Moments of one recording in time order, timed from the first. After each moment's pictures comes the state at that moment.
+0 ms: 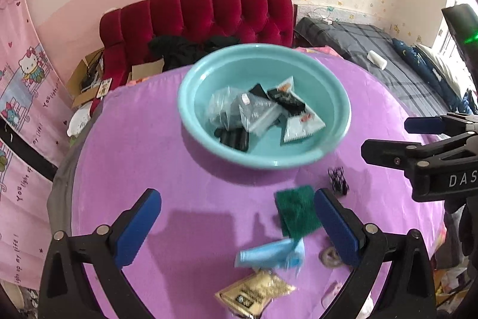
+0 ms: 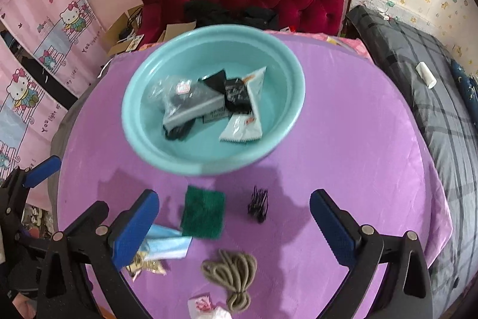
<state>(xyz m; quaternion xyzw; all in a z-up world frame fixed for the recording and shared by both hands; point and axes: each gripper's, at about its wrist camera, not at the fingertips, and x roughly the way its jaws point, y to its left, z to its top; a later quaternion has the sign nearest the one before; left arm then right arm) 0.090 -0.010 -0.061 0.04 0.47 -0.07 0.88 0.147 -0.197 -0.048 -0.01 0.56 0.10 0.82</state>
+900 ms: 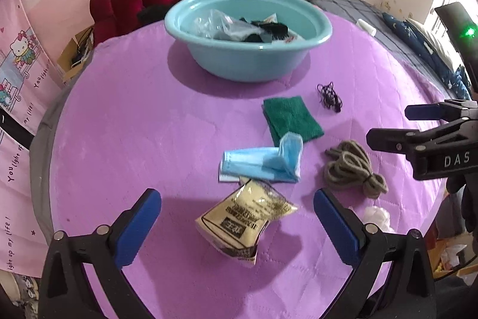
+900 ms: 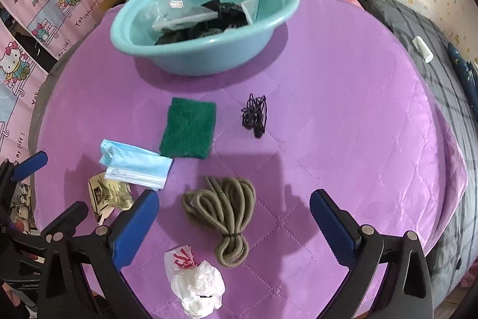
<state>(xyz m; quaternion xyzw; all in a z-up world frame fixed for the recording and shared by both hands) 0.009 -0.010 -0.124 0.05 0.51 -0.09 0.86 0.071 -0.205 -0.121 -0.02 0.60 0.09 0.79</state>
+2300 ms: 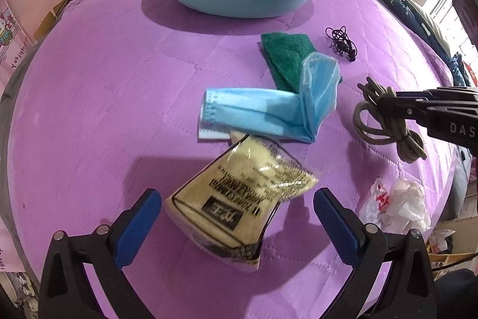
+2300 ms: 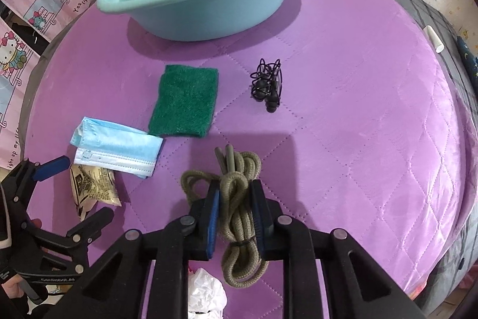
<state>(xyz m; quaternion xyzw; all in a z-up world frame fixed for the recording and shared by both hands) 0.029 -0.001 -0.191 0.04 0.58 -0.12 0.81 0.071 -0.180 -0.174 -0.03 0.63 0.10 0.77</state>
